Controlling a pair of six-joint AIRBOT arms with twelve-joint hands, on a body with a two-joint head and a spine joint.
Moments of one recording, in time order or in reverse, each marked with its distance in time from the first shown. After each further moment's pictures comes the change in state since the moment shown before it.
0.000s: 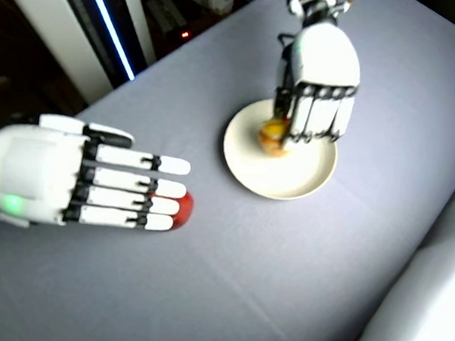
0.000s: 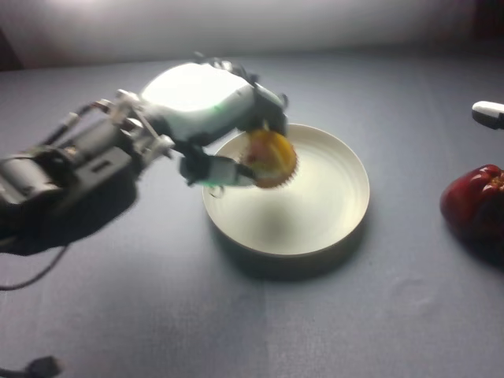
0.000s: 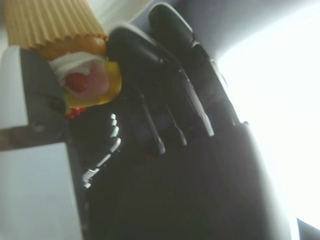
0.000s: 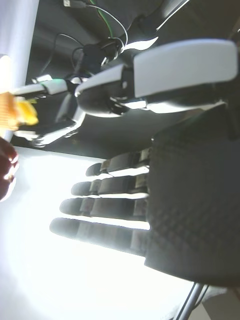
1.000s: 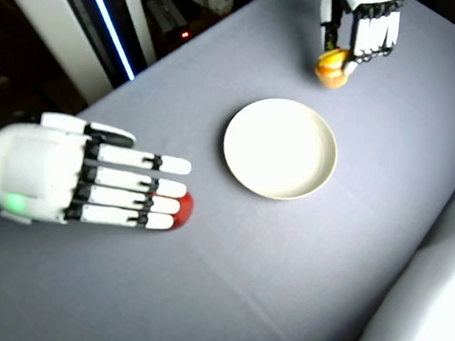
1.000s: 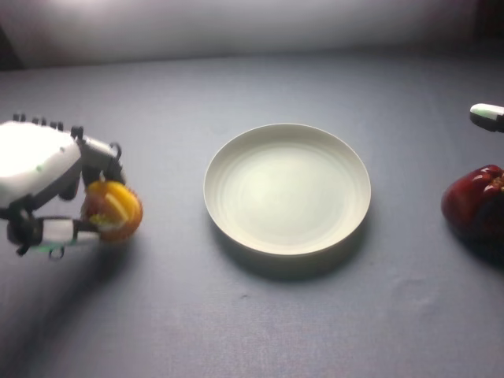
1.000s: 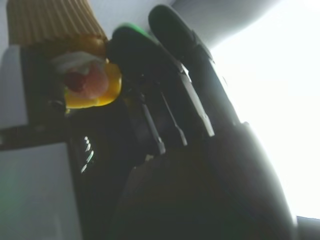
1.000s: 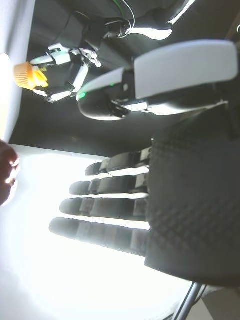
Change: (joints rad) left arm 0.390 0.319 -0.227 -0.289 -0.206 0.133; right arm -0.005 -0.003 -0.012 0.018 0.001 0.000
